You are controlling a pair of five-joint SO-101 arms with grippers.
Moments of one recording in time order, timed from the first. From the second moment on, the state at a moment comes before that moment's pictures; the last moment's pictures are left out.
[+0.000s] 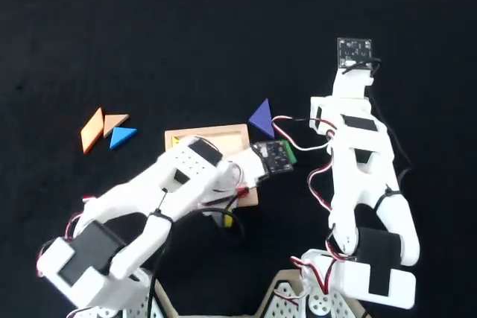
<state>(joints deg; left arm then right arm) 32.5 -2.2 39.1 53.2 -39.7 10.1 -8.6 43.3 25.5 6.3</state>
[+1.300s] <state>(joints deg) 33.1 -12.2 41.3 52.6 -38.8 10.1 -8.6 43.3 25.5 6.3</state>
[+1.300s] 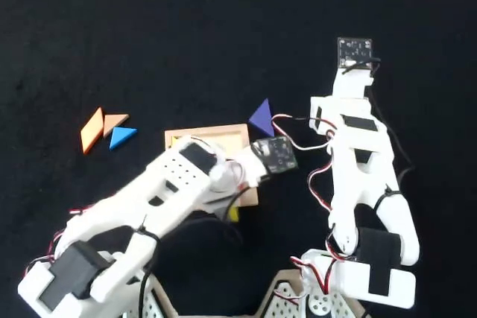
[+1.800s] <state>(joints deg) 31.9 -12.2 48.0 46.2 -38.9 10.1 -8.6 43.3 25.5 6.3</state>
